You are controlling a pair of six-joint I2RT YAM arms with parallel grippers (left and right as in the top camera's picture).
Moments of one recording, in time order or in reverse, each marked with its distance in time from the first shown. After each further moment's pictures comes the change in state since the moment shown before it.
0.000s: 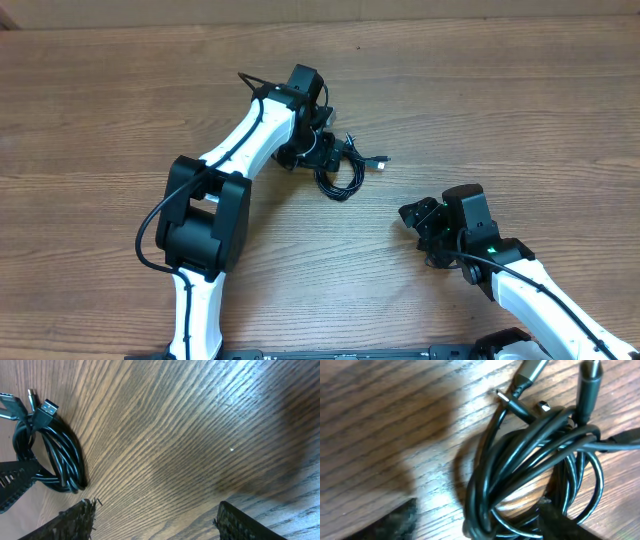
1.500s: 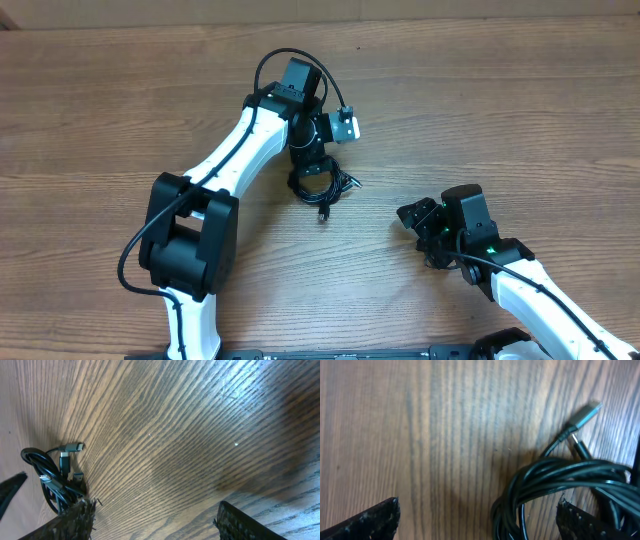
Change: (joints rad) left arm -0.007 -0.129 -0.111 0.220 -0.085 1.133; right arm 0.008 -0.001 0.000 -0.001 -0.012 0.000
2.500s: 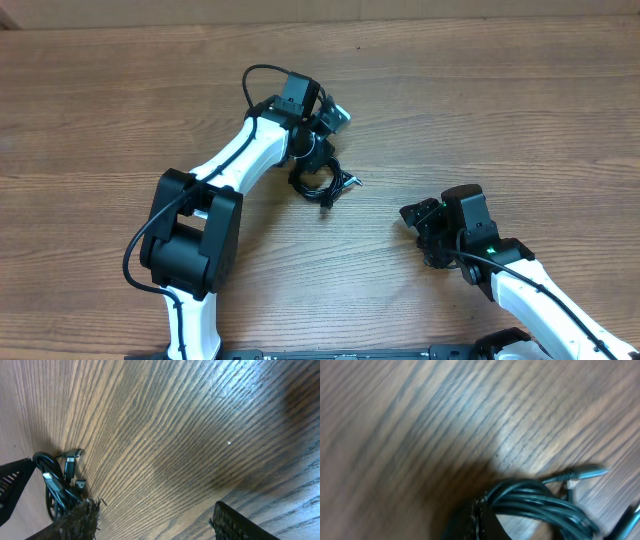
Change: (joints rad) left arm 0.000 0.006 -0.098 0.098 0.014 -0.684; right arm 0.000 0.000 0.000 0.000 0.015 0.079
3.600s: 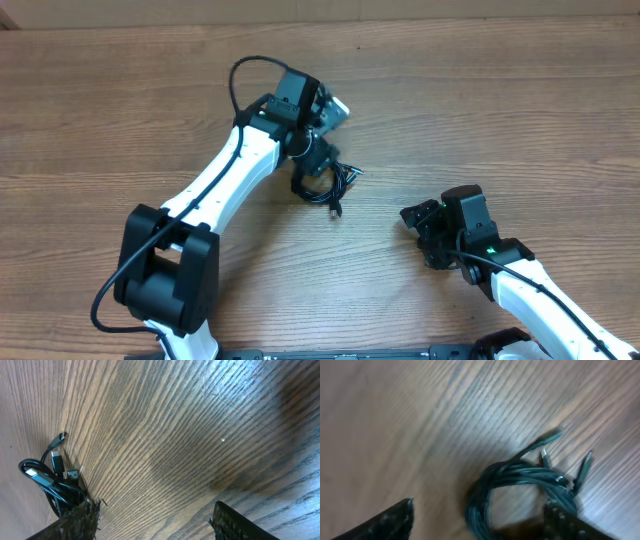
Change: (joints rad) left arm -0.024 -0.192 -0.054 -0.034 -0.110 0.079; right arm 0.000 0.000 0.000 -0.015 0.000 0.002
